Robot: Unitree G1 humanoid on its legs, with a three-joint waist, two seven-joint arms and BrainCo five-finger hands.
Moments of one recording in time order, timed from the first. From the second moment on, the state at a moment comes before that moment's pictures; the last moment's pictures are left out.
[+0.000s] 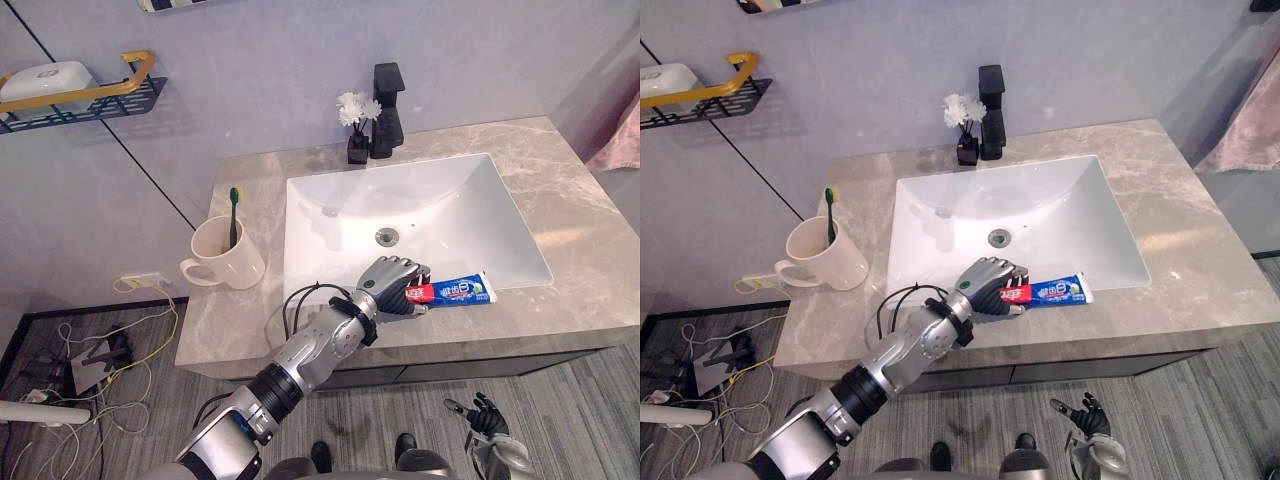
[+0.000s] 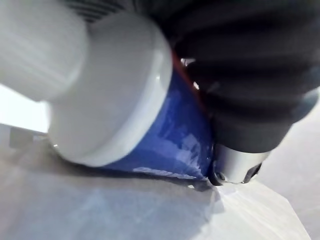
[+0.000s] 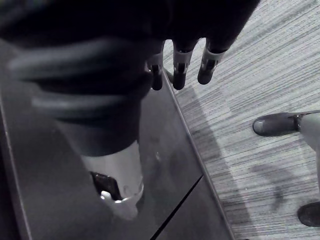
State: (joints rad) left arm -0.46 0.06 -0.66 0.31 0.77 -0.11 0.11; right arm 0.03 -0.17 -0.26 0.96 0.19 -0.11 -0.02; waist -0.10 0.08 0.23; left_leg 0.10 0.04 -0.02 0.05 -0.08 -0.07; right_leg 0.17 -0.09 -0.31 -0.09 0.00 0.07
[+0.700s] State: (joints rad) left arm -0.27 0.12 -0.46 0.01 0.63 -0.08 0.18; right arm 0.12 -0.14 -0.39 0.83 0.27 -0.11 -0.07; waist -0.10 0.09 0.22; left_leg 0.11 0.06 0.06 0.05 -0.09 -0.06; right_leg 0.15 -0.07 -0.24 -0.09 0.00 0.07
